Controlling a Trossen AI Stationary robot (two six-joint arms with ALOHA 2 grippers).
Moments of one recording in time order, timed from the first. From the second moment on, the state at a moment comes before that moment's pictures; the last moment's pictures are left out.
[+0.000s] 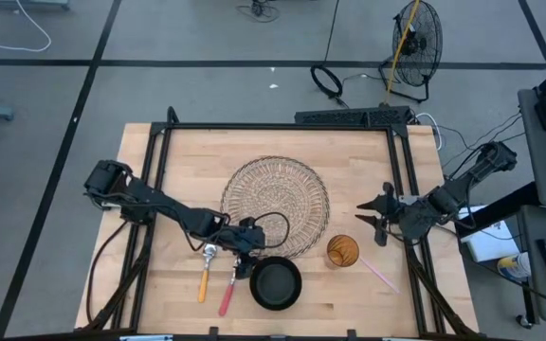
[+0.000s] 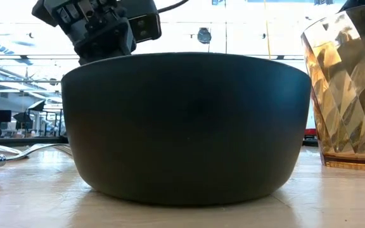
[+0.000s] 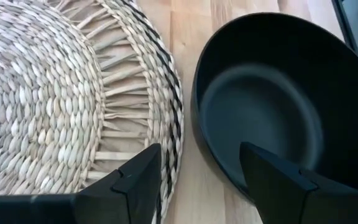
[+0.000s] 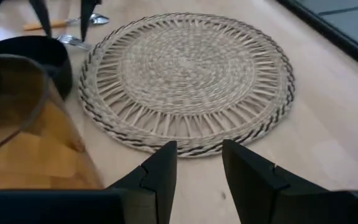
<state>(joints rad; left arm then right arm) -0.32 1.71 0.94 -0.05 -0.01 -0.38 0.63 0.54 0.42 -0.62 0.73 0.60</state>
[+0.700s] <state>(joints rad) -0.31 1.79 0.94 0.01 0.01 -0.38 0.63 0.51 0.42 -0.24 0.92 0.14</state>
